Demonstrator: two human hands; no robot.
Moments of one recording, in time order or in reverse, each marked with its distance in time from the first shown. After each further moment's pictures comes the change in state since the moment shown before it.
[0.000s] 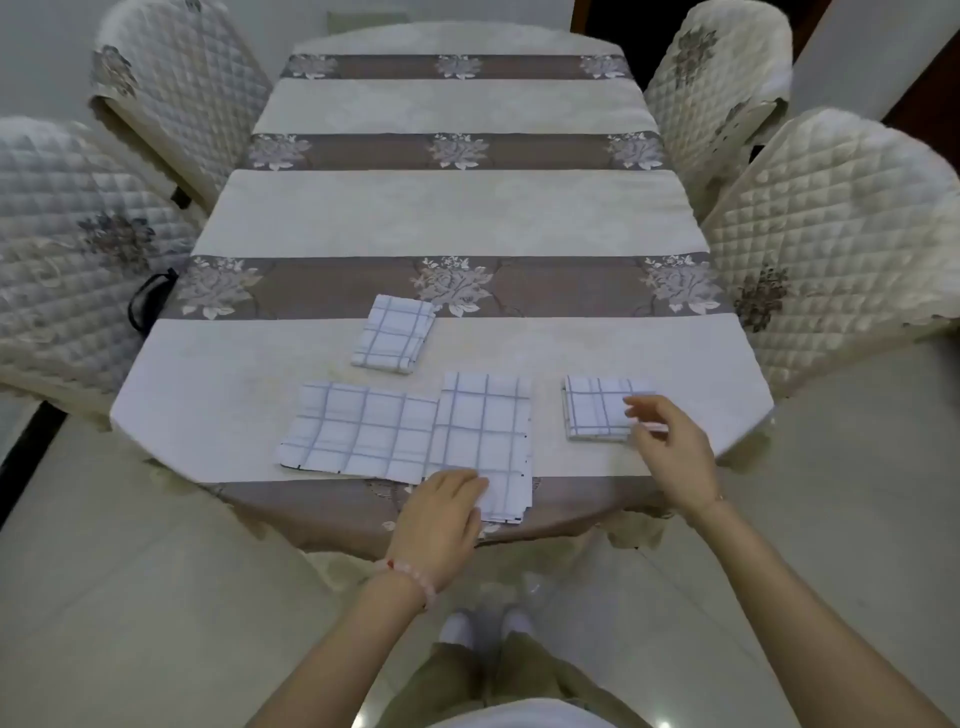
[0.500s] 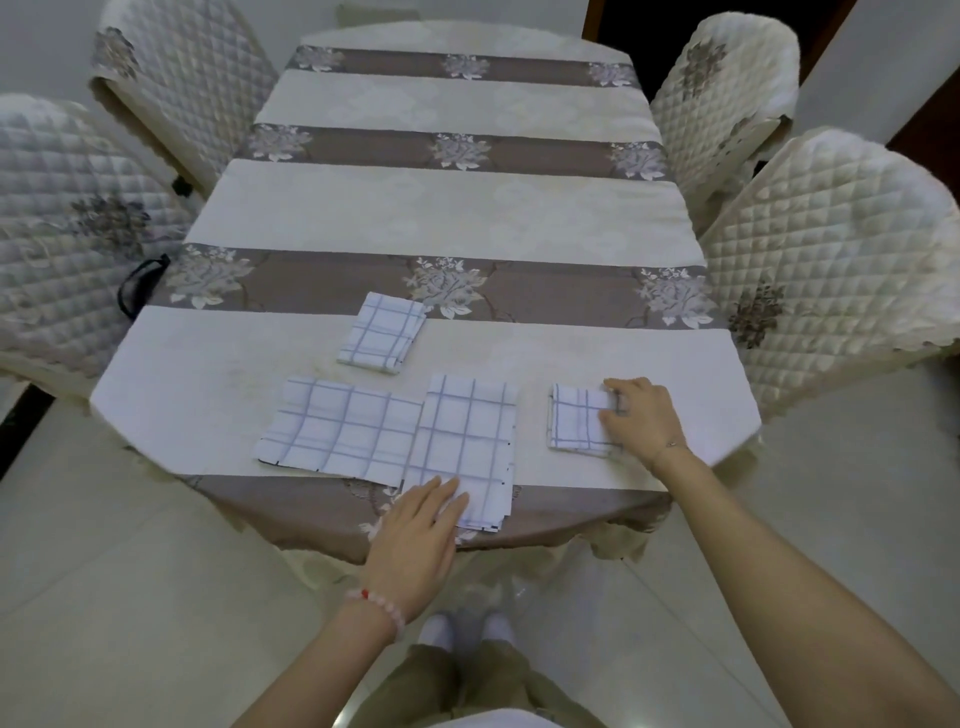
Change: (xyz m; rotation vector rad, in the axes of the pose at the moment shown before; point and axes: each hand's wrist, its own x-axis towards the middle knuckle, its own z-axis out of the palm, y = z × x) left_hand -0.015 0.003 0.016 0.173 -0.019 0.018; right_hand 0.071 0.016 0.006 -0.512 -0.200 0.043
